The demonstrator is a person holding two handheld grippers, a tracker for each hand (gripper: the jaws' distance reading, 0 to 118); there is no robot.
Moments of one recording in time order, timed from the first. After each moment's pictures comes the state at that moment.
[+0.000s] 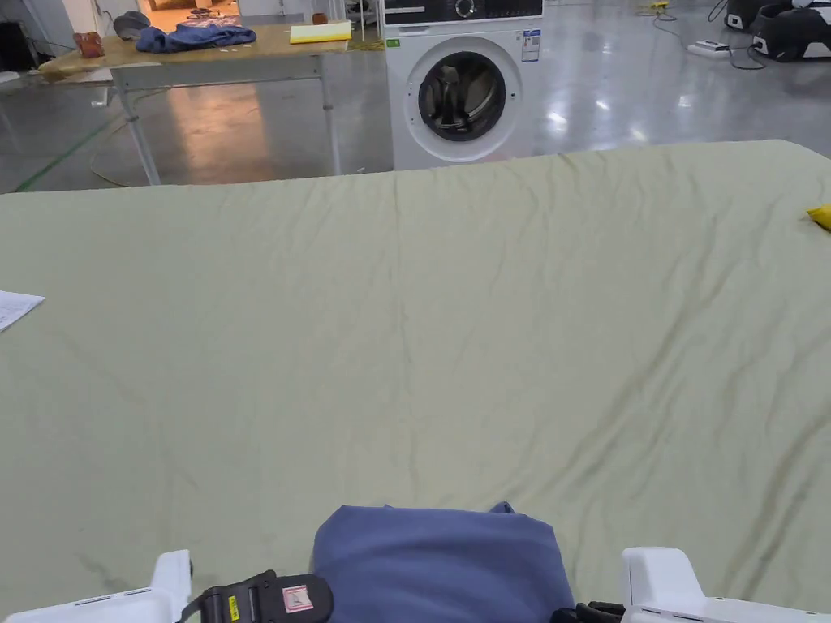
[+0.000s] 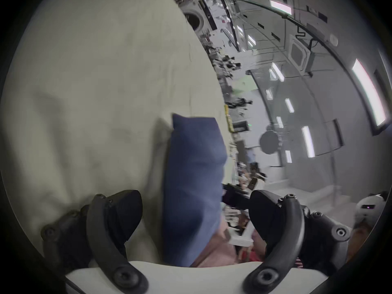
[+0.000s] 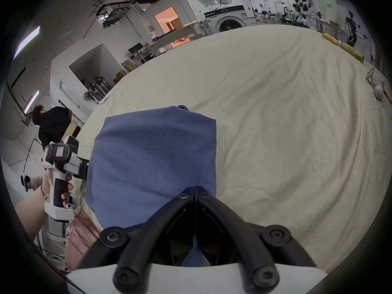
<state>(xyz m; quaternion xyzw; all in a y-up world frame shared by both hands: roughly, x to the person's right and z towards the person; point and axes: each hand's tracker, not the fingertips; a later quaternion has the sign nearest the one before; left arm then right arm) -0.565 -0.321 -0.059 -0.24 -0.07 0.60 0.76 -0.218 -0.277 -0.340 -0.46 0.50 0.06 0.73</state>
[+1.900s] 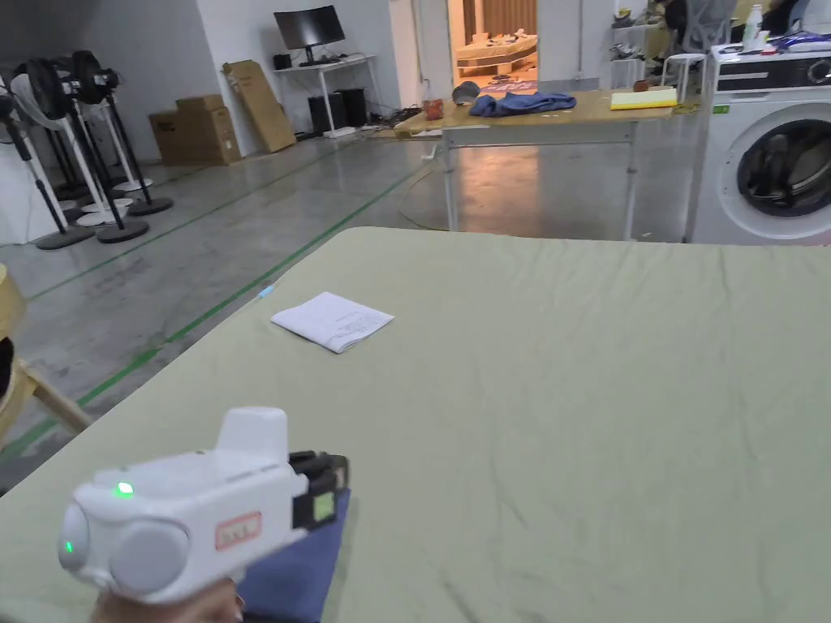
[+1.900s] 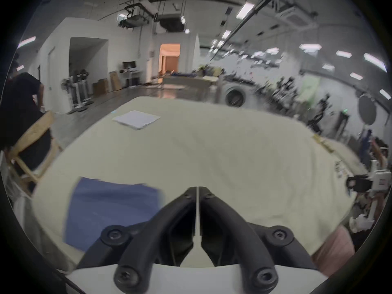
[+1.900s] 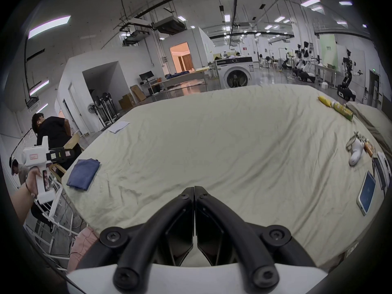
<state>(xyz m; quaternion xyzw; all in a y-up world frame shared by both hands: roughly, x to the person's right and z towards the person) -0.593 -0.137 0.081 -0.20 0.36 0.16 0.89 -0.224 -0.158 -0.313 -0.30 0.52 0.06 0.80</state>
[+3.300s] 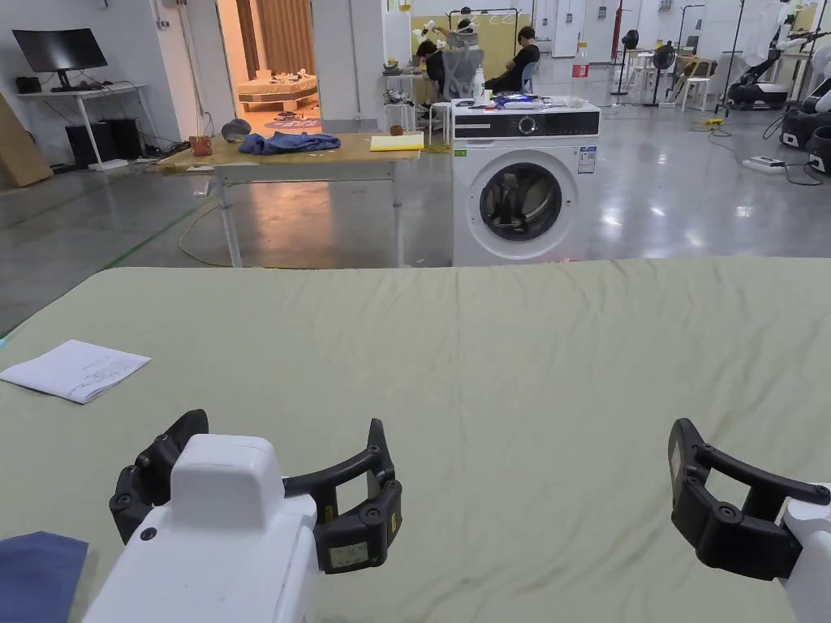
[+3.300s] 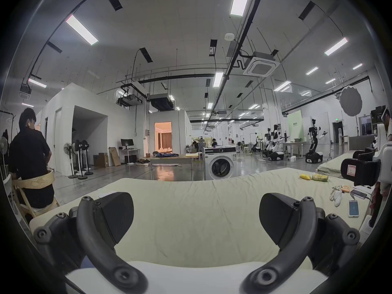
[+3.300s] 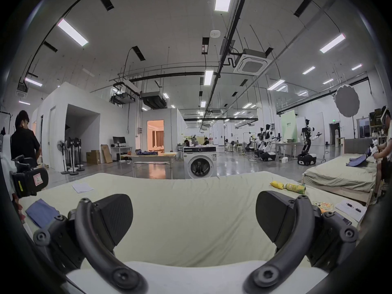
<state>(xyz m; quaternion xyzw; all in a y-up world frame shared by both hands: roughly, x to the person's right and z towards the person) -0.391 -0.095 -0.055 0.01 0.40 -0.03 0.91 -0.172 -0.097 -0.291 0.02 0.40 -0.01 0.92</state>
